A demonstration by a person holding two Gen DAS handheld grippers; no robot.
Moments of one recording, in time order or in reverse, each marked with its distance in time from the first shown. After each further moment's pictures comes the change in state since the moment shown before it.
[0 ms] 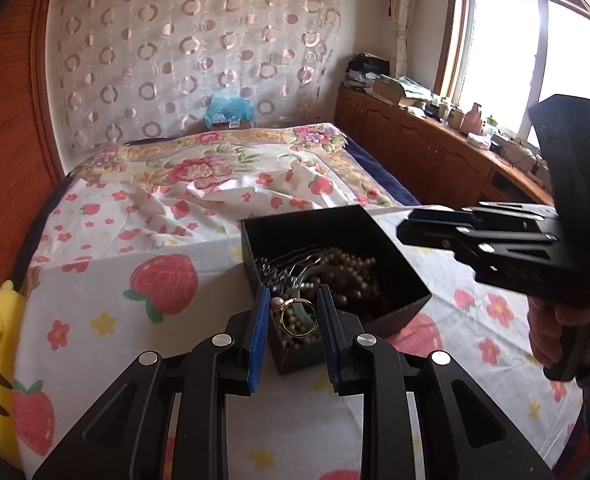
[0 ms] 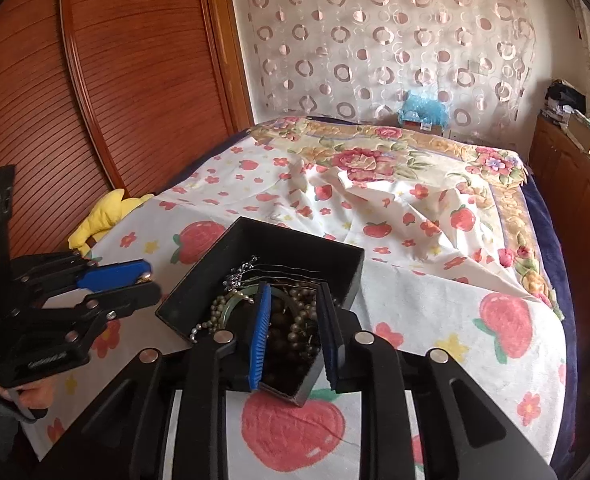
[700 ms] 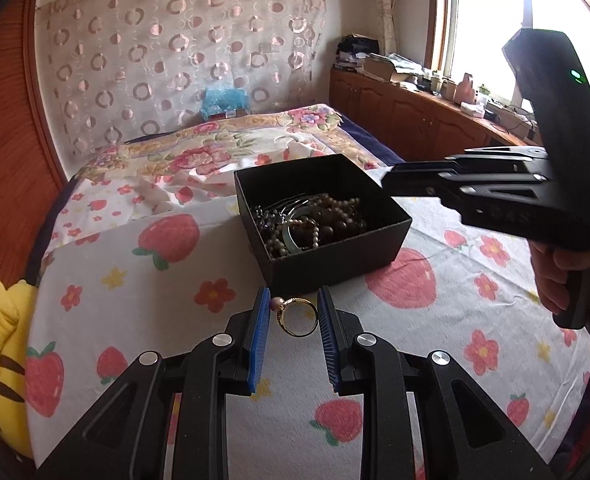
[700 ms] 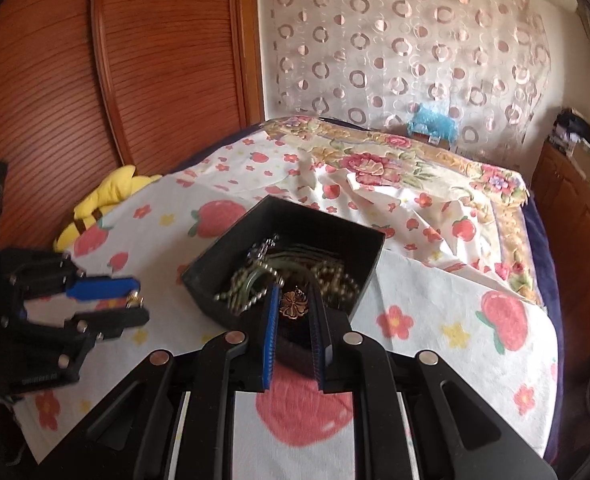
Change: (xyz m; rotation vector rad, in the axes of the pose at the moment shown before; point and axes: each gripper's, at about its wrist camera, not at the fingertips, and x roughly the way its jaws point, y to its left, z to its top) left arm -0.029 -0.014 -0.046 0.082 0.052 0.029; right arm -0.011 0.021 -0.017 -0.085 0.005 -0.004
